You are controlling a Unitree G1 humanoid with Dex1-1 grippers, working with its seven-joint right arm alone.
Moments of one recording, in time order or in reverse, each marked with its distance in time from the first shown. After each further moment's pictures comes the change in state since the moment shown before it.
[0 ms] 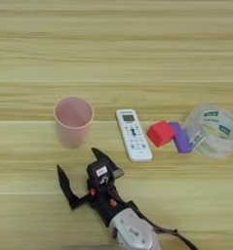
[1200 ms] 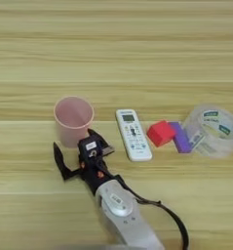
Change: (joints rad) arm -0.236 0.076 -0.039 0.199 -0.014 0.026 -0.091
